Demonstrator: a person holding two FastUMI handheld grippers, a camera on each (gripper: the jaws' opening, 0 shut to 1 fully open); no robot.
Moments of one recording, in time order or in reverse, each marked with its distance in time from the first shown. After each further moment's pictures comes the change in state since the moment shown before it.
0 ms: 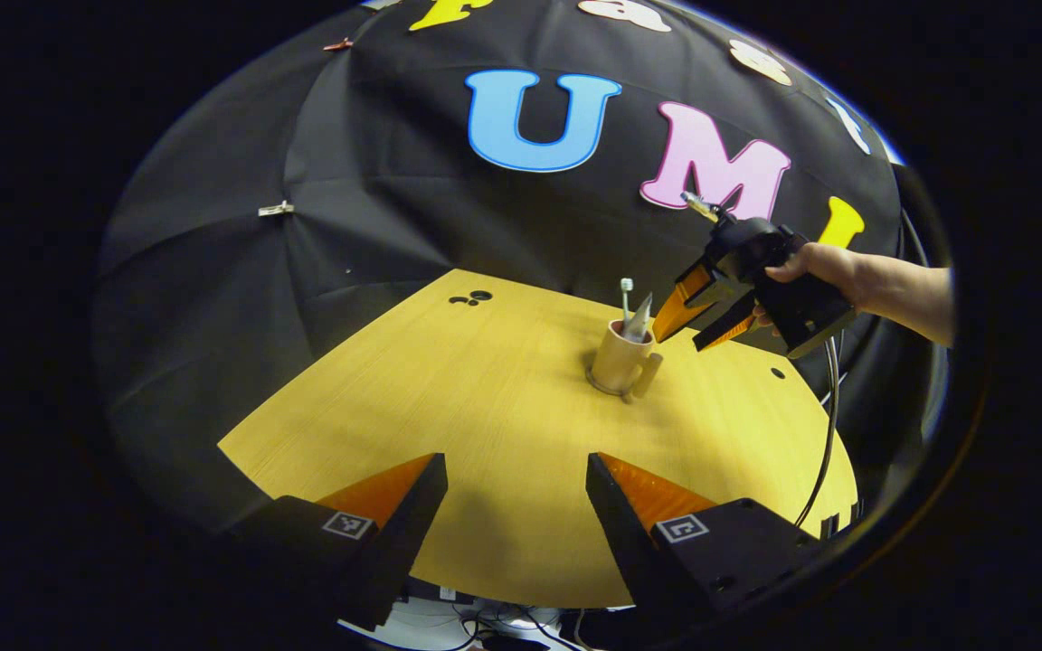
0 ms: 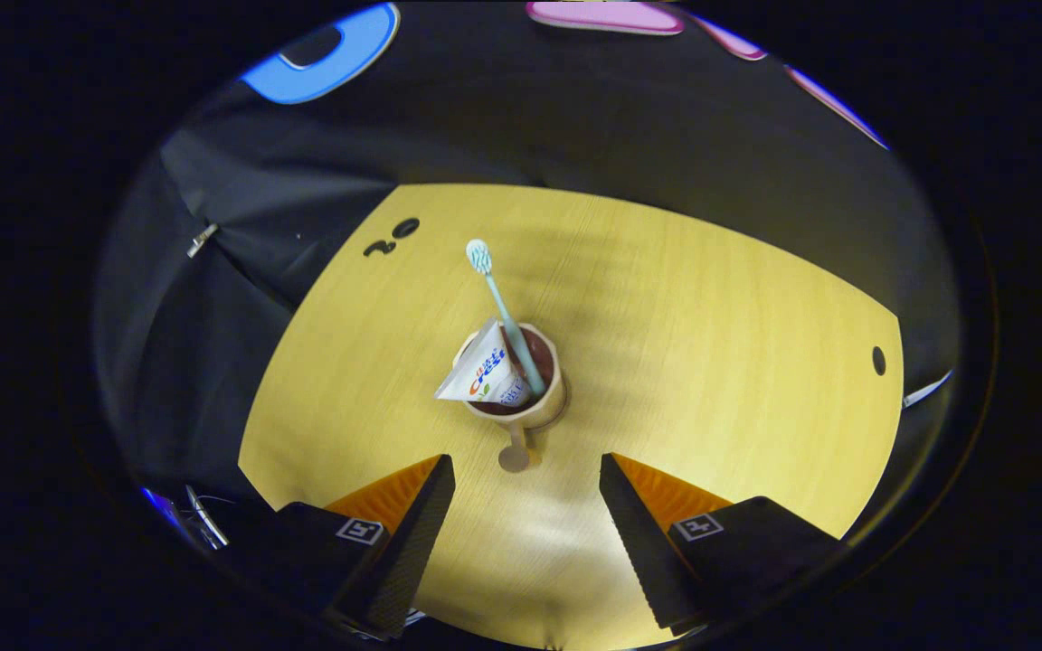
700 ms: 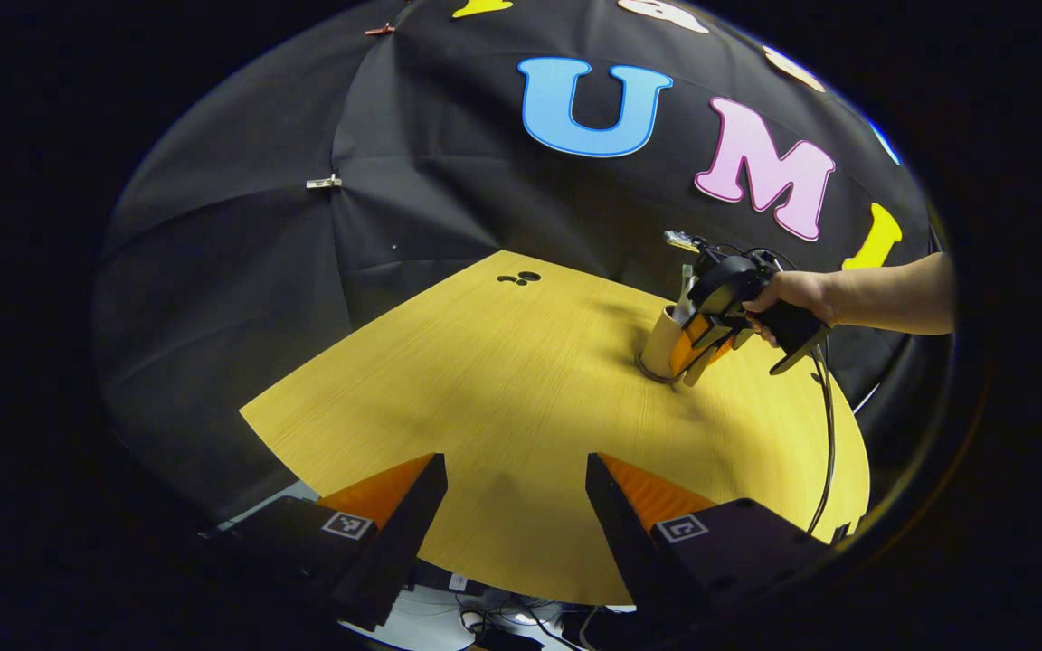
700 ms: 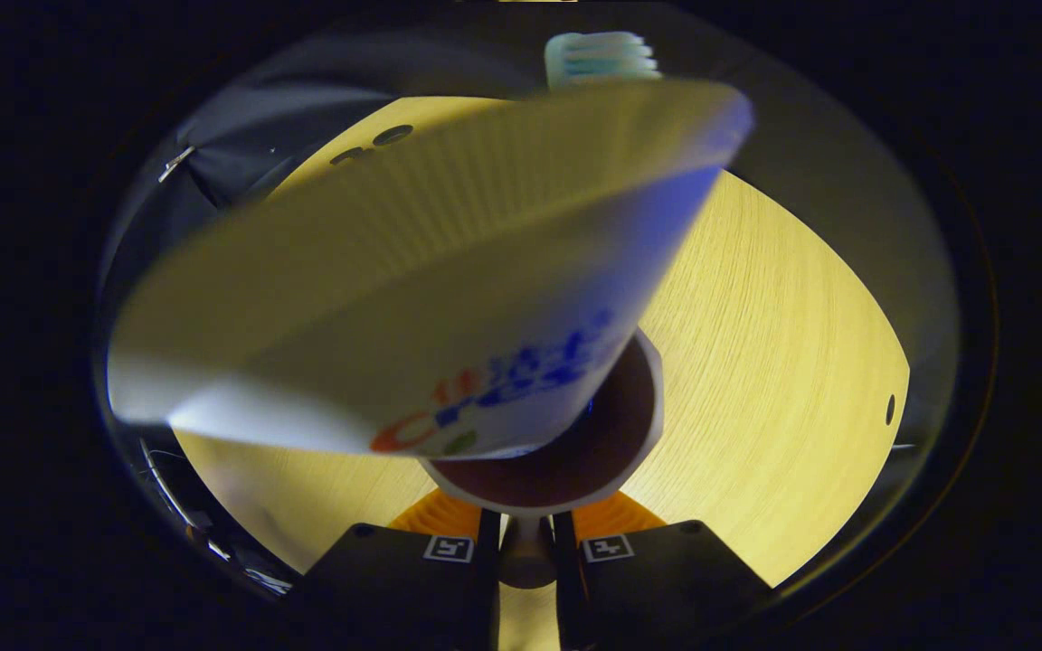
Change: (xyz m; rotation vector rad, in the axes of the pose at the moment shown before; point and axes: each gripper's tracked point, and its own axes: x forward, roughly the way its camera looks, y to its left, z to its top) left arm 0.008 0.046 -0.033 -0.084 0.039 0.149; right arm 0.147 0.009 -0.035 -0.196 0.255 -0.080
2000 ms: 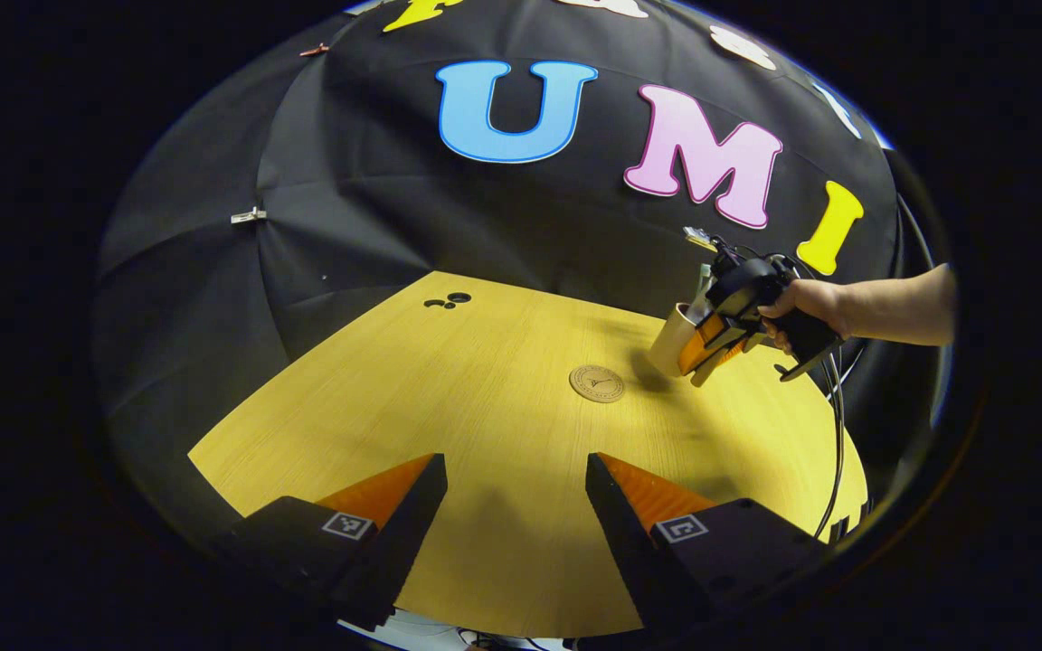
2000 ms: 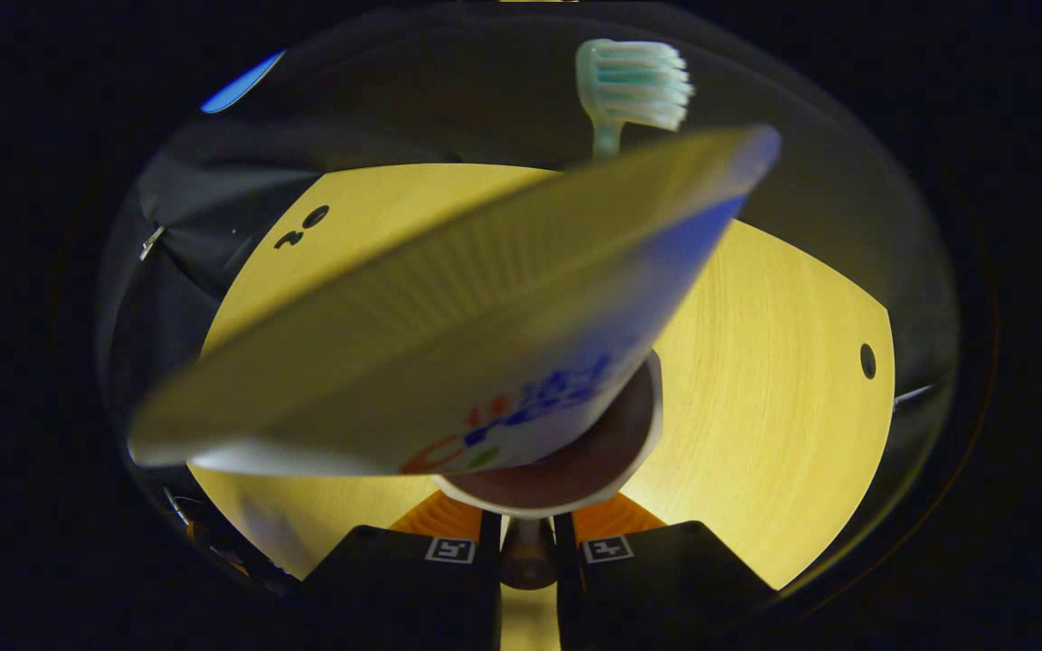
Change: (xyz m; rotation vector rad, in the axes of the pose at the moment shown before) left arm 0.031 -0.073 0.022 0.095 -0.036 -0.127; right arm -0.053 -0.109 -0.006 0.172 -0.152 -0.003
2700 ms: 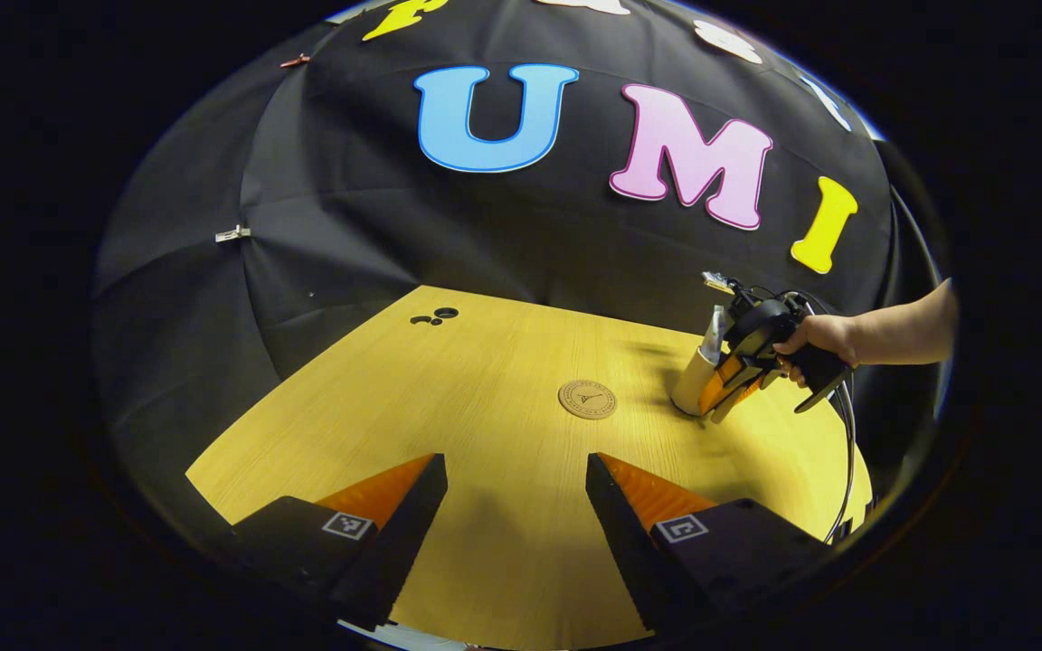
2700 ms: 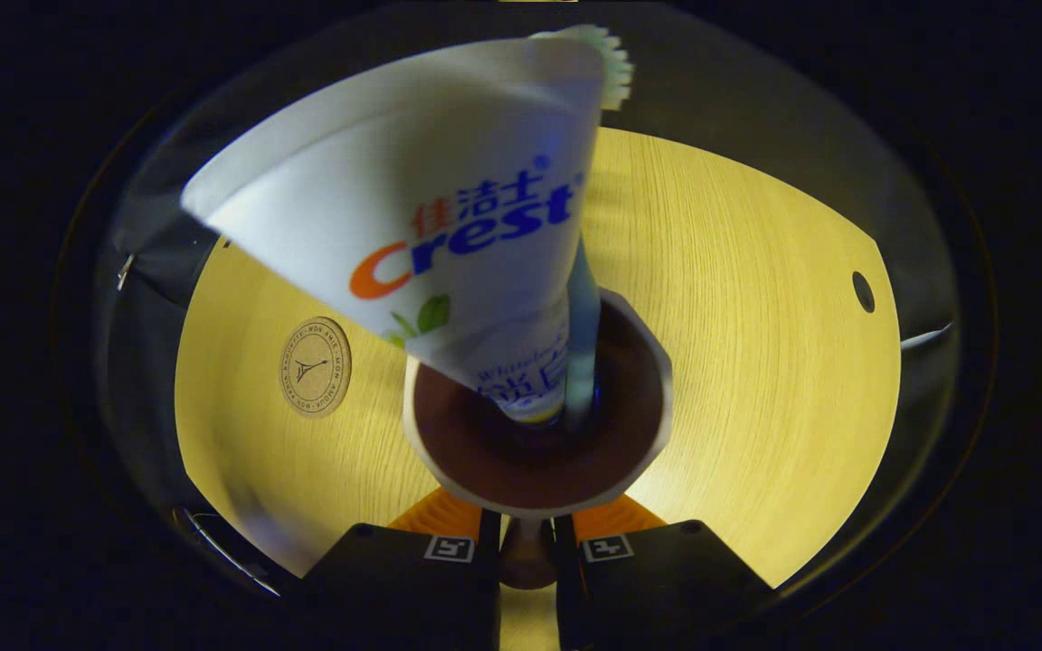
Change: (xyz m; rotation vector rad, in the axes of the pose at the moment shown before) left arm 0.012 -0.025 0.032 0.043 -0.027 -0.020; right arm 0.014 -0.073 -0.050 0.134 0.107 -0.034
